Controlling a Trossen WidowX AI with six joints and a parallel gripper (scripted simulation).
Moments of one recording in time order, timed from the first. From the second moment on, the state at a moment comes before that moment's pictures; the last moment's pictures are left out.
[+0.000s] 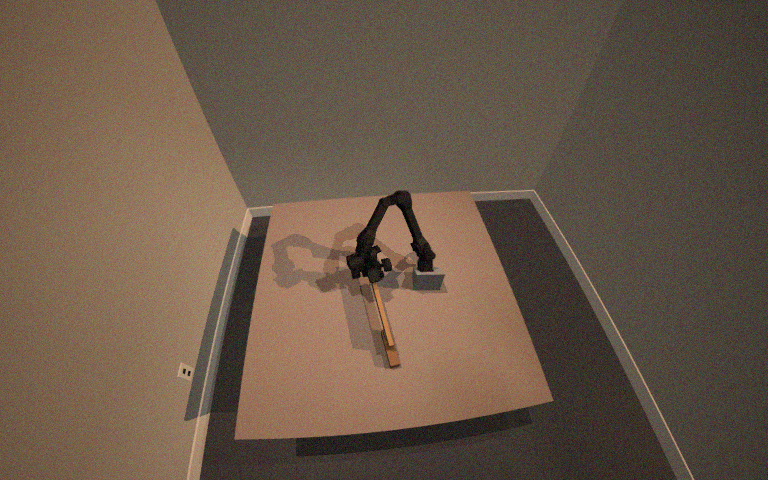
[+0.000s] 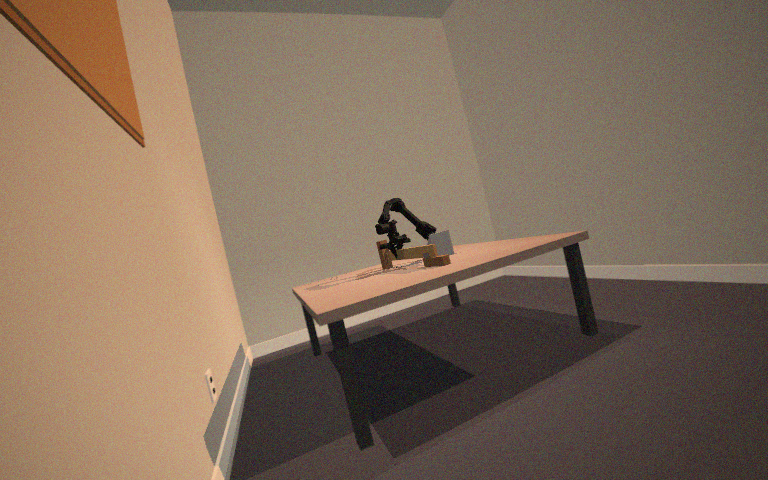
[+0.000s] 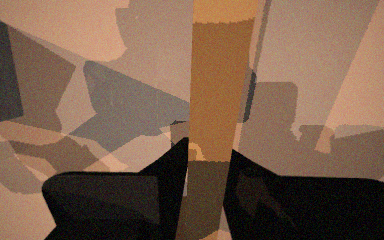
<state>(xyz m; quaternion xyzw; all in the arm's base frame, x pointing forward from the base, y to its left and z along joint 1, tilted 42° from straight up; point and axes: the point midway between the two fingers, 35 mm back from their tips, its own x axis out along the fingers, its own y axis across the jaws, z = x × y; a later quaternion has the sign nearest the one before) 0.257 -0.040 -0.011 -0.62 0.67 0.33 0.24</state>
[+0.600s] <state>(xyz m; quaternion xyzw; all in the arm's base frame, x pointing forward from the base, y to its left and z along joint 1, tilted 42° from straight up) 0.258 -0.041 -0.013 -0.62 0.67 0.34 0.24</state>
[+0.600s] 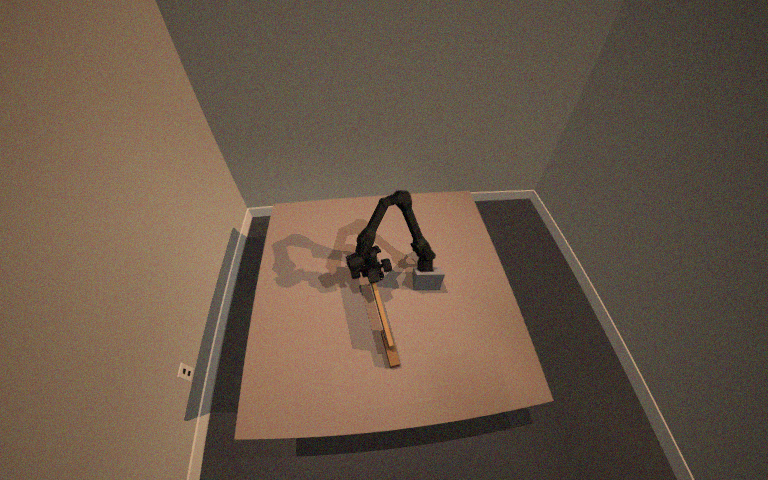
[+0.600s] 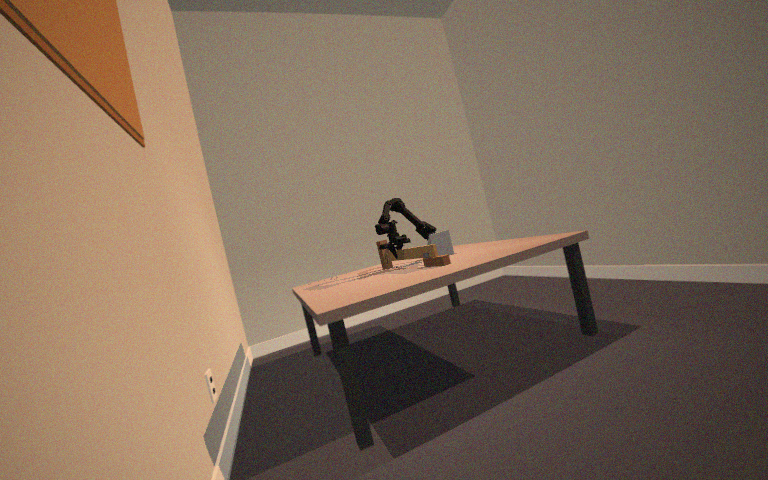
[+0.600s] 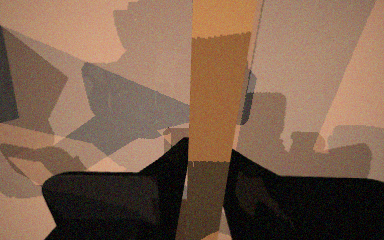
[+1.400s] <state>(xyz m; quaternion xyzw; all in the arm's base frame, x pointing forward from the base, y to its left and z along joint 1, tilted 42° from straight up) 0.256 -0.040 -0.013 -0.62 0.67 0.34 0.25</state>
